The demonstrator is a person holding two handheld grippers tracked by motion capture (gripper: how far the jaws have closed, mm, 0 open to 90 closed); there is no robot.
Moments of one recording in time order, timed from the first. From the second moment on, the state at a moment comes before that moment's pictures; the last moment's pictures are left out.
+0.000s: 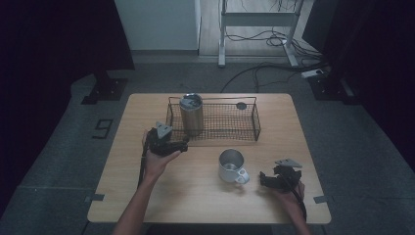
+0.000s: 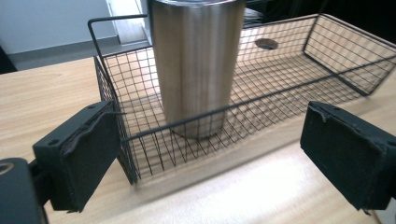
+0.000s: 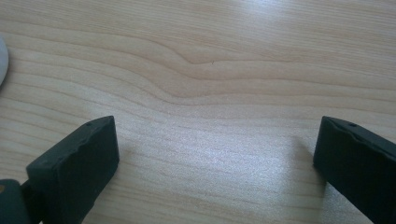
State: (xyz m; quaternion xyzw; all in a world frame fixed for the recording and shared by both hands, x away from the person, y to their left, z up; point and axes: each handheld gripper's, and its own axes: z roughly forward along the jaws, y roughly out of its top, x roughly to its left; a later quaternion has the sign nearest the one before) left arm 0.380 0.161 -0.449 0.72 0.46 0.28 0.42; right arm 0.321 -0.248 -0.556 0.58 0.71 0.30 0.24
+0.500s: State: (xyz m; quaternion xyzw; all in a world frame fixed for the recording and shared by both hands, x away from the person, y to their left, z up) left arm 0.345 0.188 -0.475 0.73 0.47 0.25 0.42; right arm 0.321 -0.248 -0.556 0.58 0.71 0.30 0.24
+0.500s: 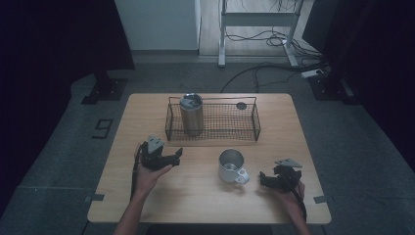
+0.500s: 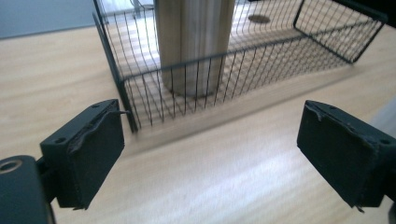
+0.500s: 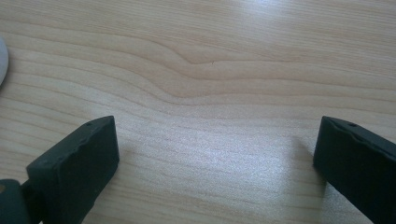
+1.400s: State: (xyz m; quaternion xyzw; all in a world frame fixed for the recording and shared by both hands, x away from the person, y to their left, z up) left arm 0.326 0.200 -0.521 0.76 0.48 0.21 0.38; right arm 0.321 -0.248 -0.556 0.59 0.71 0.30 0.24
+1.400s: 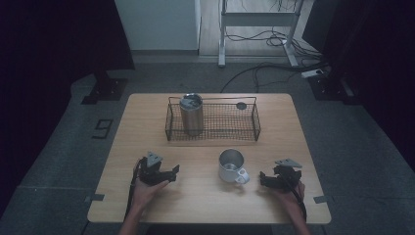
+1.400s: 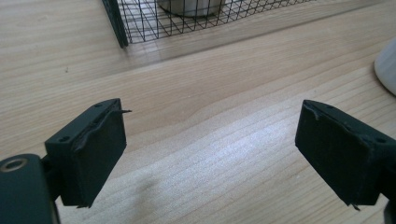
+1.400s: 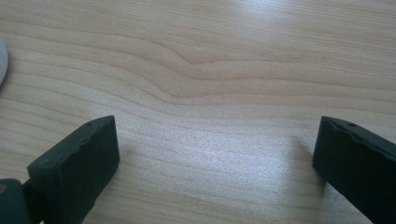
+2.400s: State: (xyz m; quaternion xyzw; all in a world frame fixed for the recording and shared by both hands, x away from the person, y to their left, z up) left arm 0.317 0.181 -0.538 0.79 0.46 0.20 0.35; right arm 0.290 -0.248 -0.507 0.57 0.67 0.40 0.25
